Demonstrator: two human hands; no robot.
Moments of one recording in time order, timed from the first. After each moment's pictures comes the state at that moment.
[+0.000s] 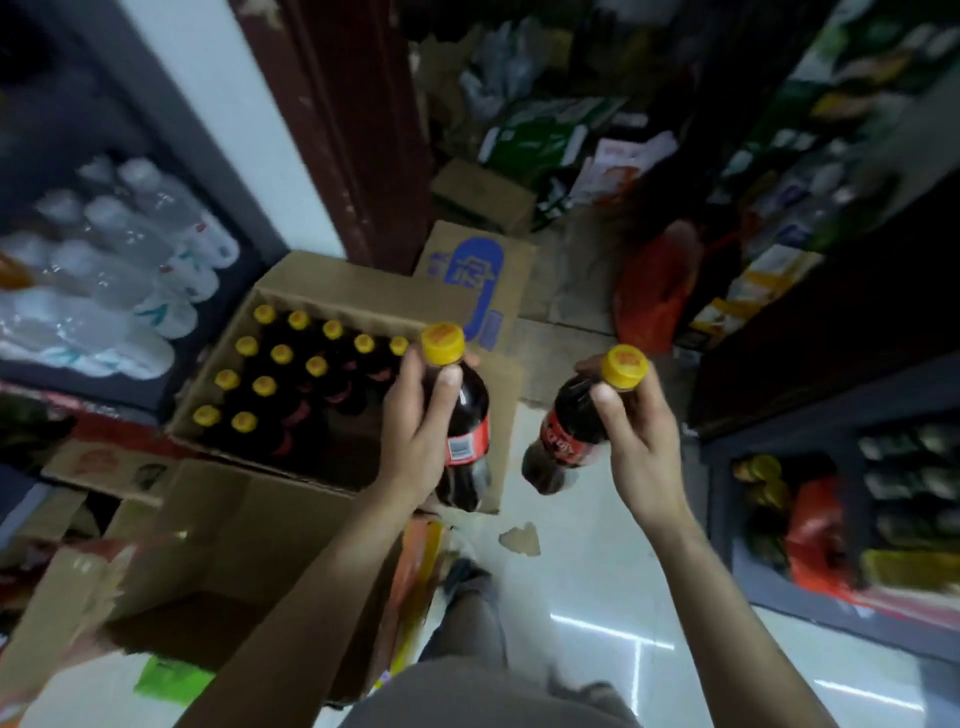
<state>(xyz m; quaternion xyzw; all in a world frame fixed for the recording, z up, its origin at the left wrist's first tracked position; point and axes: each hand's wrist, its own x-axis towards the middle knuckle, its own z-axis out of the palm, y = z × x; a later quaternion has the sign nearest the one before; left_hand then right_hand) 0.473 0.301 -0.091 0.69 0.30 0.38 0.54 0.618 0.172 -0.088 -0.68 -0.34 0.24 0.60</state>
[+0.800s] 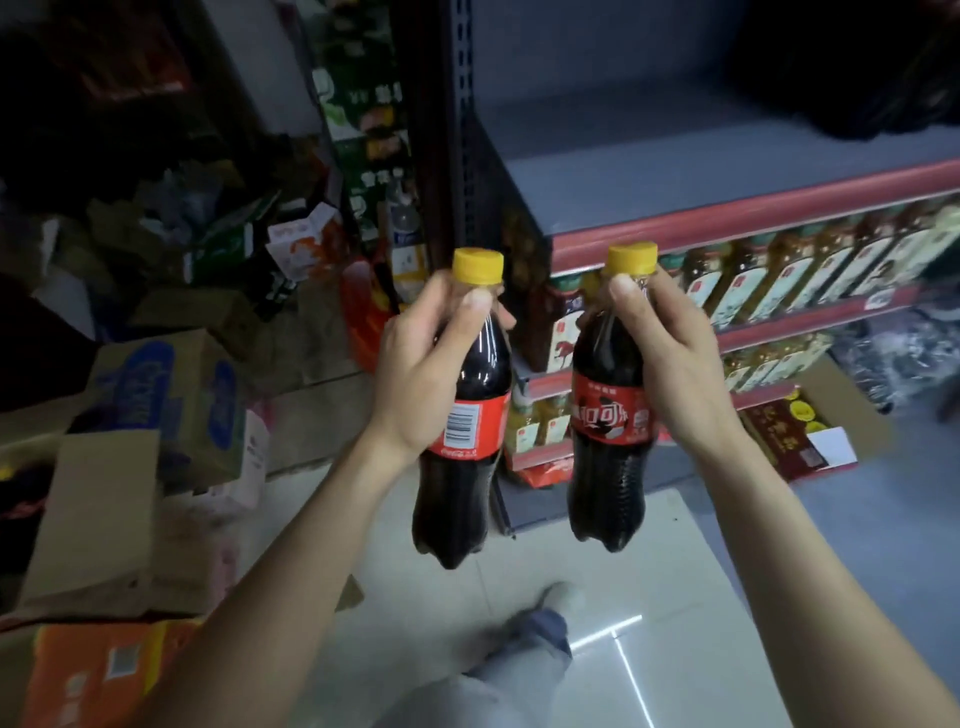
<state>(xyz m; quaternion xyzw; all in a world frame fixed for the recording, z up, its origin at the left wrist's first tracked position) 0.738 -0.184 0.033 0.74 0.01 0.23 0.63 0.810 -0.360 0.038 -0.74 -0.23 0.04 0.63</state>
